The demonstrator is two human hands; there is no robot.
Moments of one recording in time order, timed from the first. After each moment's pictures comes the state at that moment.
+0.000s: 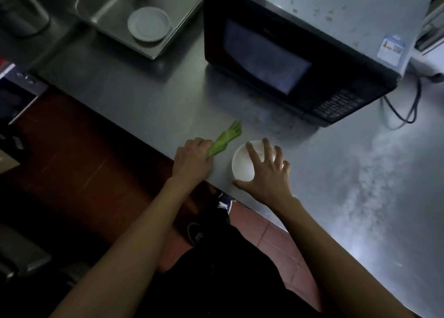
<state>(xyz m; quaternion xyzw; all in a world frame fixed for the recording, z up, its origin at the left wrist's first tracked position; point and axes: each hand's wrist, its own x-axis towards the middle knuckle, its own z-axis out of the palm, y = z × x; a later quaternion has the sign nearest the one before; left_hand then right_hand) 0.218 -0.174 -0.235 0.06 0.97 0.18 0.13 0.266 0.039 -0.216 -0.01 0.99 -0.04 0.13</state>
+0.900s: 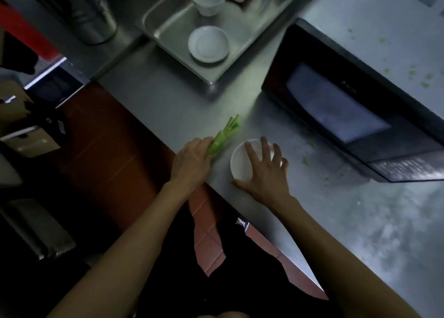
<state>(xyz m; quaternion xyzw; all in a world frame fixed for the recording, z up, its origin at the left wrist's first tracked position) 0.152 -0.294 -0.205 -0.04 0.97 0.24 0.07 0.150 -0.080 -0.213 -0.12 0.98 -0.06 0.14</state>
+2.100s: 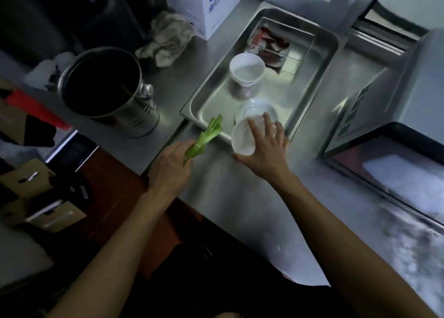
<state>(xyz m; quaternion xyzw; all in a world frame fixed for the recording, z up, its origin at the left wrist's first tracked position) -0.068 -0.544 -0.157 0.00 0.96 0.27 0.05 -0.110 -0.296 -0.185 -0.02 0.98 -0.18 0.08</state>
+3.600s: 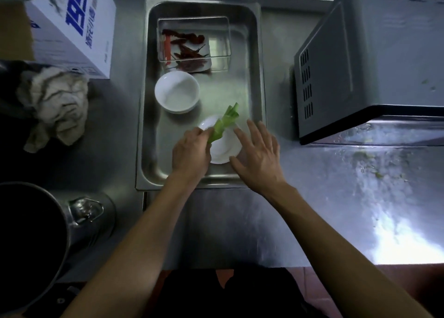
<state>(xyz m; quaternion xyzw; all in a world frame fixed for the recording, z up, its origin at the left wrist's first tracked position) -0.263 -0.436 -0.209 0.28 0.93 0.18 0.13 -0.149 -0.295 -0.190 0.19 0.96 -0.18 0.04</state>
